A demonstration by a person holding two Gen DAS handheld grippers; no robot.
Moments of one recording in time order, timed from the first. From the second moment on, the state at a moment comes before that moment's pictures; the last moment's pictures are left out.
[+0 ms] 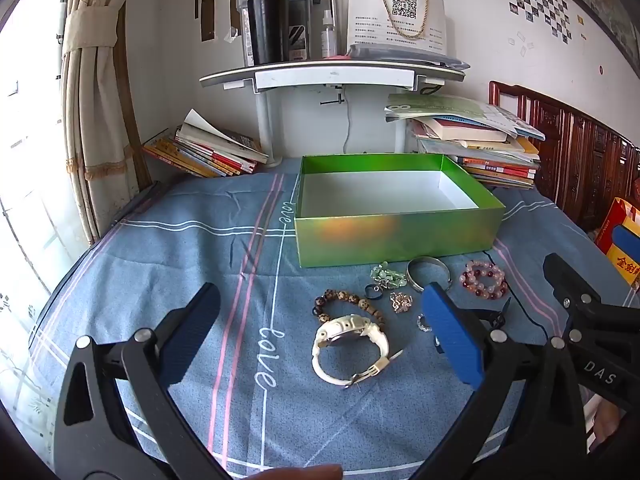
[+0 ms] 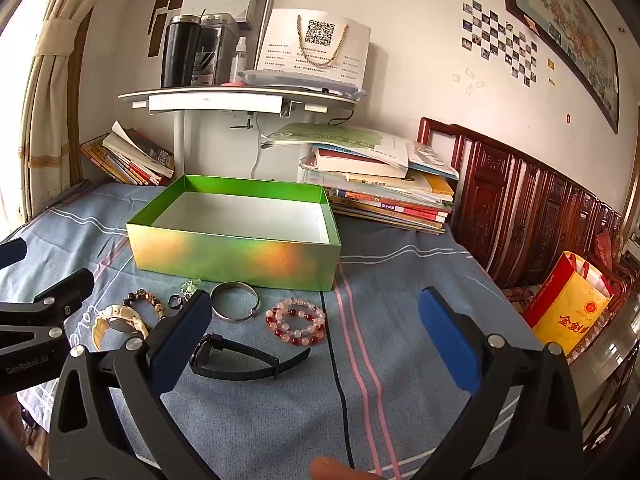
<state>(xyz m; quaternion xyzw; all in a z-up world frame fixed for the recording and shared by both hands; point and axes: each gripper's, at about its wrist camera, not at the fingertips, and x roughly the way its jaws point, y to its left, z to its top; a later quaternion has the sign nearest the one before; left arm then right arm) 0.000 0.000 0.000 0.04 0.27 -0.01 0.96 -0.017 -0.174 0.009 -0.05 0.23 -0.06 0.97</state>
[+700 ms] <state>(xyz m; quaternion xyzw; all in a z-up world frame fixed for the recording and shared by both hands) 0.000 0.000 0.000 0.03 0.27 -0.01 0.96 -0.016 -0.174 0.008 -0.05 0.24 -0.06 0.97</state>
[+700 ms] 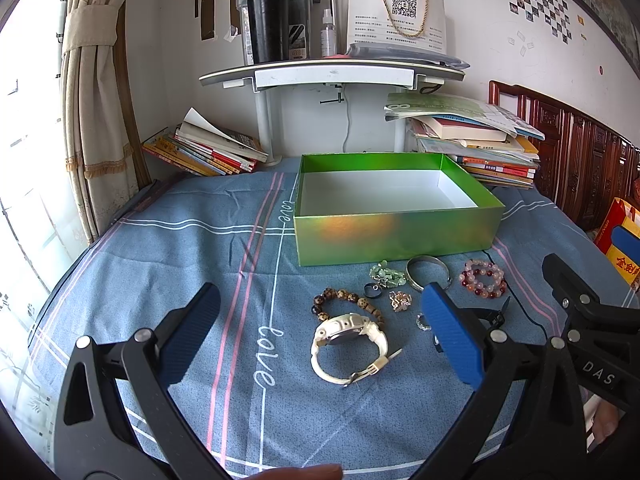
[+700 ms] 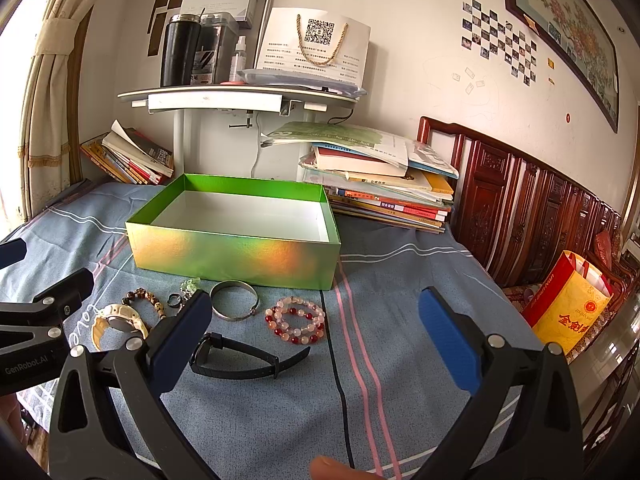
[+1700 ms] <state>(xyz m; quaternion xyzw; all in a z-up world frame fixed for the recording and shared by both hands) 0.000 0.000 0.000 0.03 0.28 -0.01 0.96 -0.015 -0.173 0.006 -0.05 0.24 -0.06 0.97</state>
